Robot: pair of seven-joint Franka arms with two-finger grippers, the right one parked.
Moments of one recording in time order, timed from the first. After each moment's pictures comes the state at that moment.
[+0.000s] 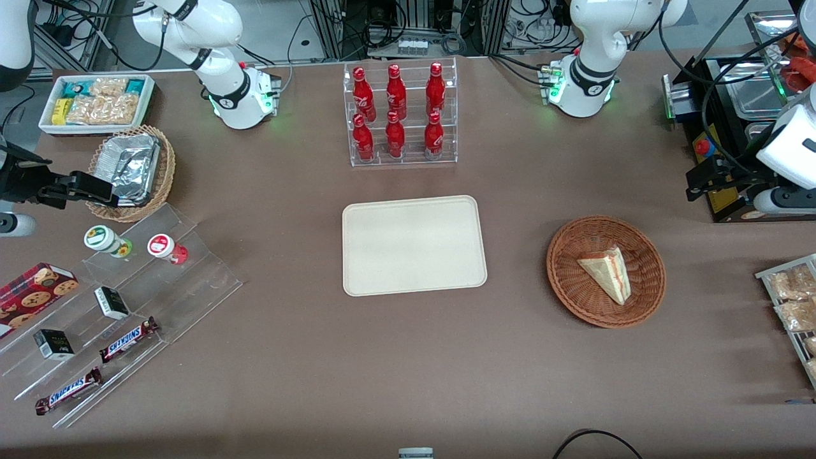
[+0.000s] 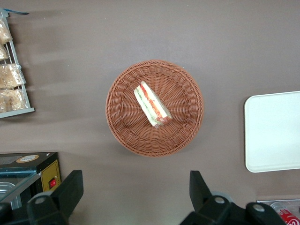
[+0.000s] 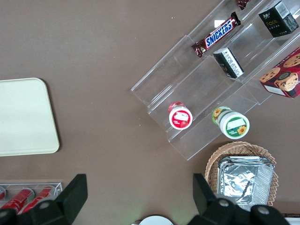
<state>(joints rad) -0.06 0.03 0.01 -1.54 0.02 1.56 -0.01</state>
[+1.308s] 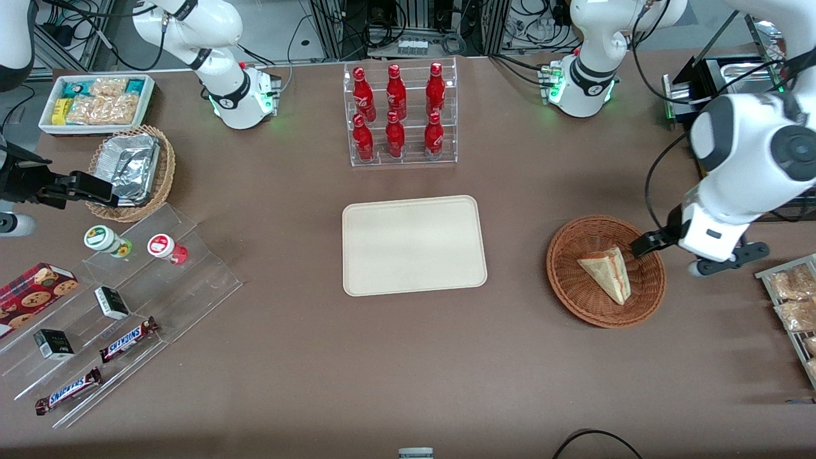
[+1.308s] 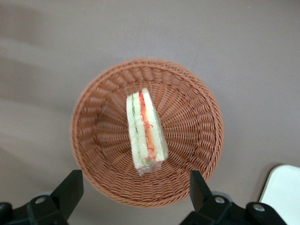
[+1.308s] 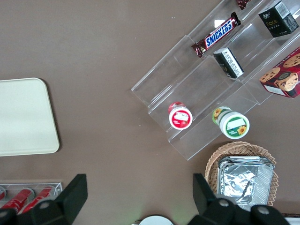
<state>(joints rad) -0.05 0.10 -0.02 -2.02 0.02 2.14 -0.44</state>
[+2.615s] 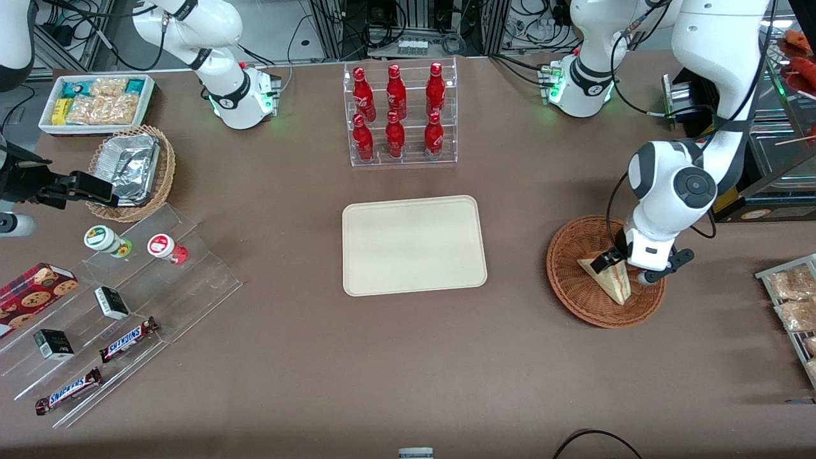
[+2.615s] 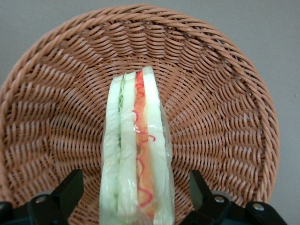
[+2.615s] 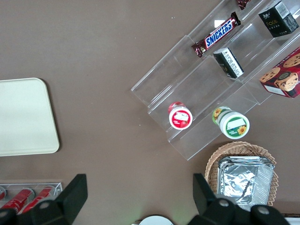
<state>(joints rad) -0.05 0.27 -0.03 -2.26 0.02 2.61 -0.60</state>
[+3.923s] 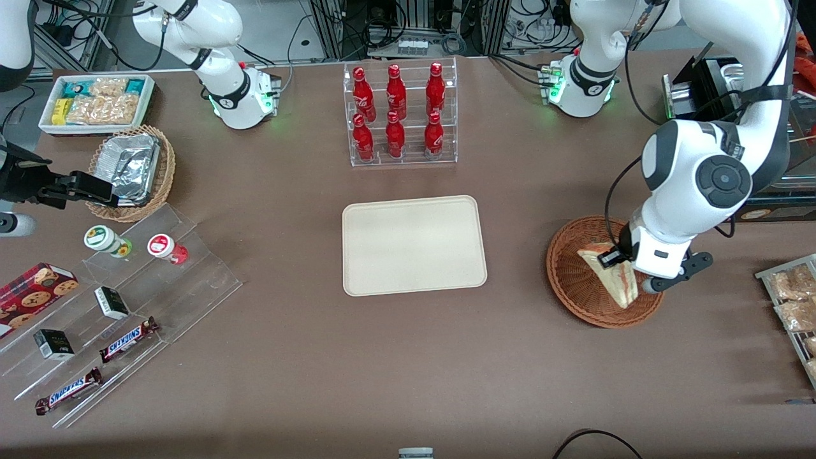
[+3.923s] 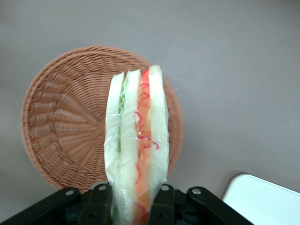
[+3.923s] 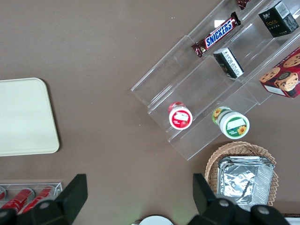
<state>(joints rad) -0.16 0.21 -0.05 -1.87 0.02 2.09 -0.63</state>
